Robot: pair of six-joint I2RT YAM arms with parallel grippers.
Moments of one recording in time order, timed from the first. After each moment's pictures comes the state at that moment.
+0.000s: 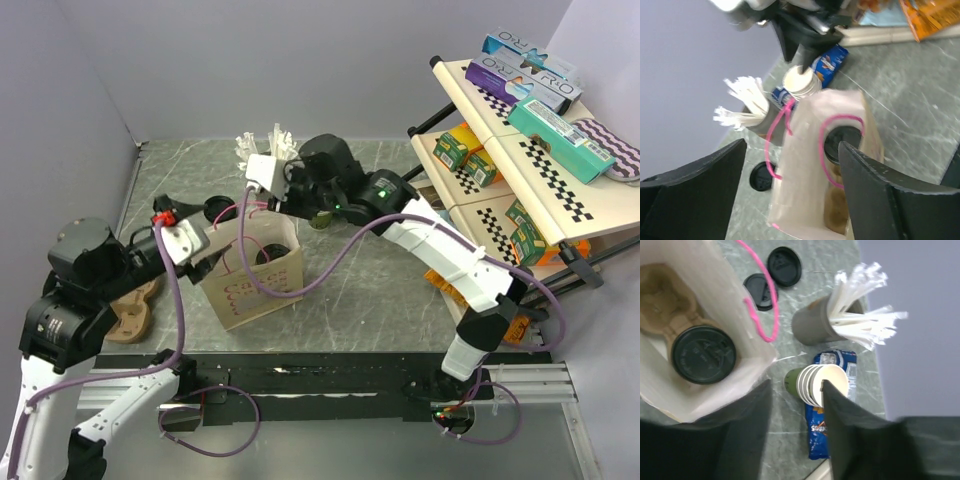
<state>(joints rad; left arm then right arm) -0.38 0.71 1.35 -0.81 0.46 0.55 0.93 1.69 1.98 -0.83 -0.02 -0.66</state>
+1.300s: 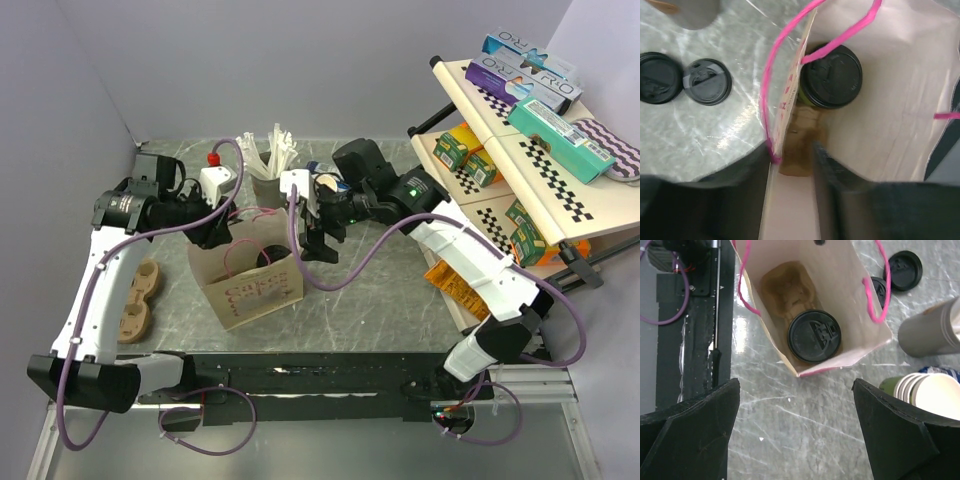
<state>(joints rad) -0.15 1.22 1.46 -1.13 0.55 0.49 0.81 1.55 1.84 -1.01 -0.53 -0.57</state>
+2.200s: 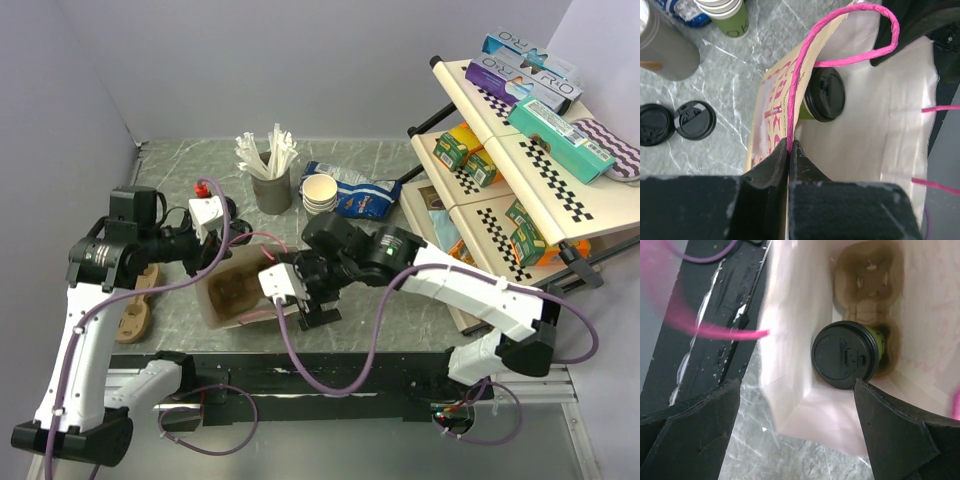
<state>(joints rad) -0.15 0.98 1.35 -1.14 0.75 0.59 1.10 1.45 1.55 -0.97 -0.41 -0.77</state>
